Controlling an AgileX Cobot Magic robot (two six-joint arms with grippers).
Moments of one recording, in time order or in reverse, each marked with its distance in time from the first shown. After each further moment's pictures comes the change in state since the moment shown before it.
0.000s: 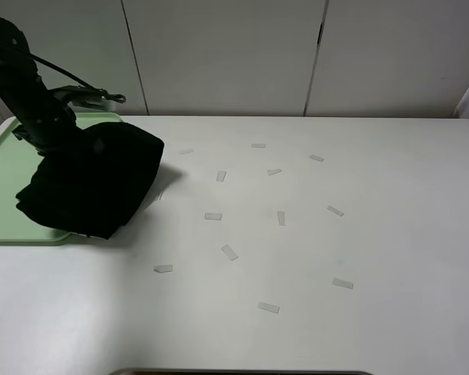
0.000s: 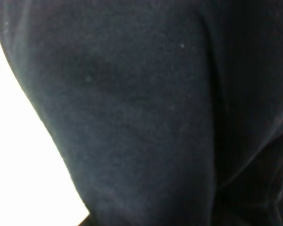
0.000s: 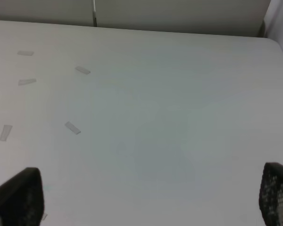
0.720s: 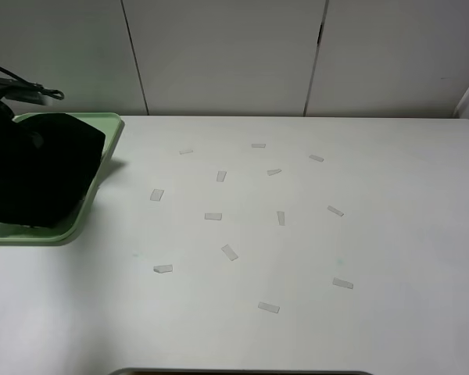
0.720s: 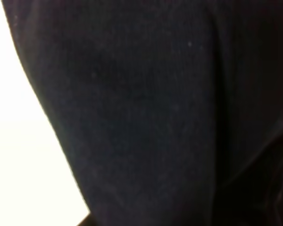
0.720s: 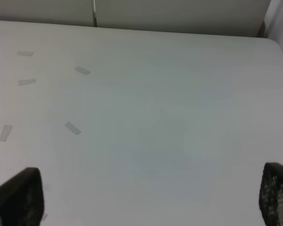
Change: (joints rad) left arm 0.240 -0.004 -0.007 0.105 -0.089 0.028; right arm 0.000 0.000 0.000 0.000 0.000 0.000
